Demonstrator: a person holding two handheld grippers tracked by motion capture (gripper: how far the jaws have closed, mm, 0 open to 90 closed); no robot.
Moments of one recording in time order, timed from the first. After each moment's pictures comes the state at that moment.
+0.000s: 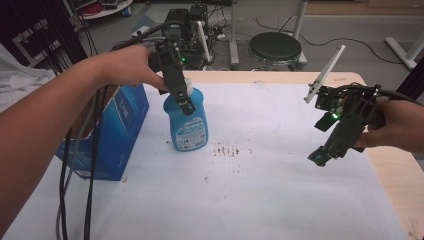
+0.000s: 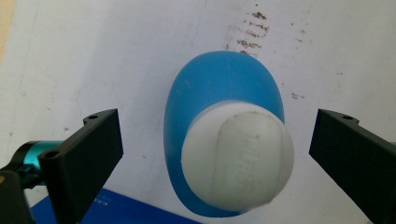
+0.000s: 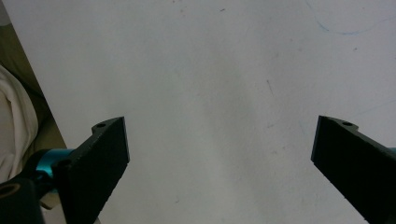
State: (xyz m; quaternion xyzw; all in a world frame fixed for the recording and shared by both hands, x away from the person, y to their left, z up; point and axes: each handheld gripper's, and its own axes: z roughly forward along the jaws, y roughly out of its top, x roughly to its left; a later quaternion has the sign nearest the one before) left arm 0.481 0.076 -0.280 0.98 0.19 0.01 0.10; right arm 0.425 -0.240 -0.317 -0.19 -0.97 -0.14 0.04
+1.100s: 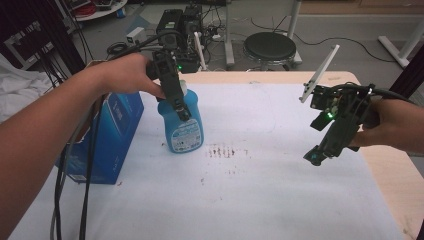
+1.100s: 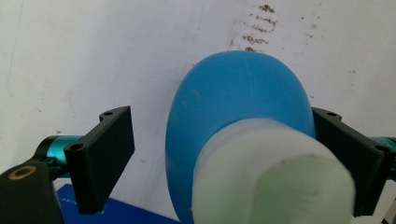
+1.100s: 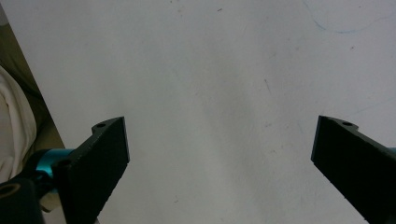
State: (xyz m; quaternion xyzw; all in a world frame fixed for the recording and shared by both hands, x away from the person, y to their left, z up) left arm 0.486 0.073 -0.295 0.98 0.19 0.00 0.09; right arm 0.425 -0.241 -0.318 -0.19 -0.97 -0.14 0.04
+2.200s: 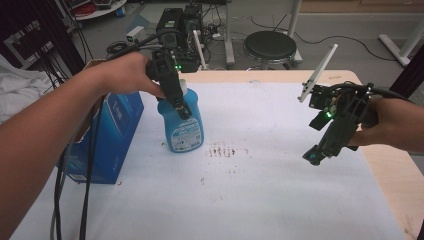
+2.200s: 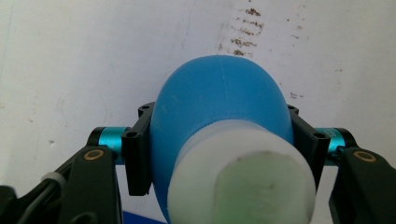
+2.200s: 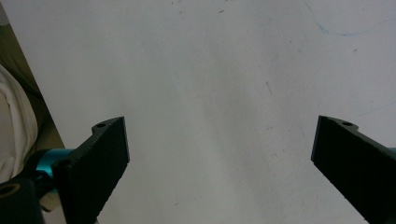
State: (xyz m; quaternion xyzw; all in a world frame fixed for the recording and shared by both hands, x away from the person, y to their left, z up) left arm 0.484 0.072 -0.293 0.98 0.17 -0.01 0.10; right arm 0.426 -0.239 -0.319 -0.19 -0.97 -0.14 0.04
